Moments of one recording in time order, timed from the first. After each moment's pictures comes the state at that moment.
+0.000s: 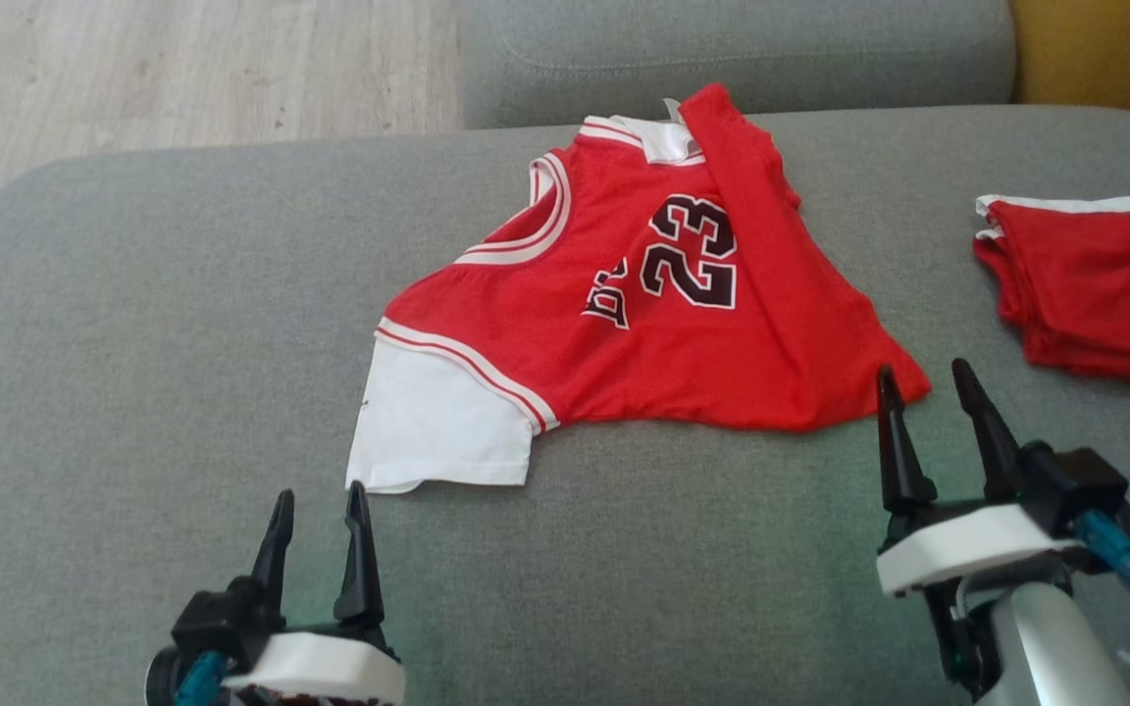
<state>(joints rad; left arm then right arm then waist) -0.02 0.06 -0.23 0.33 -0.37 0.03 -0.25 -0.13 -0.05 0.03 0.34 0.13 0.12 -0.23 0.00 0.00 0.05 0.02</state>
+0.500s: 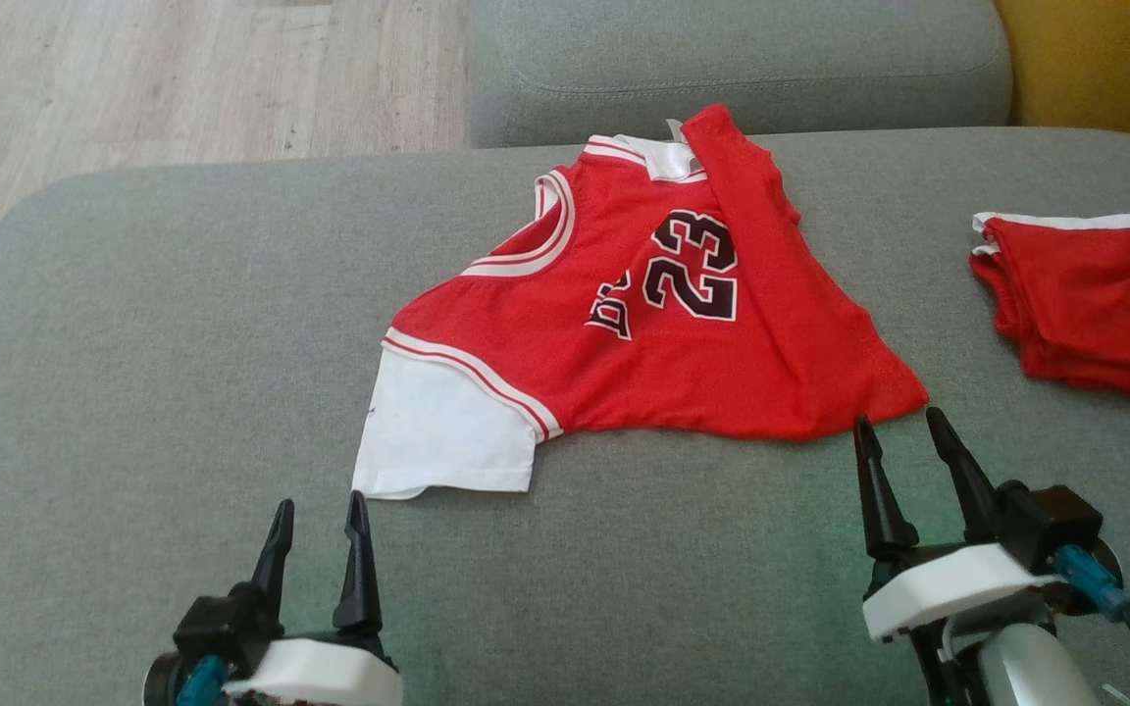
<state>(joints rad) -0.01 0.08 -0.24 0.36 -0.37 0.03 -0.25 -0.05 -0.05 0.08 0.31 0.17 0.12 -0.20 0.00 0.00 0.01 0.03</state>
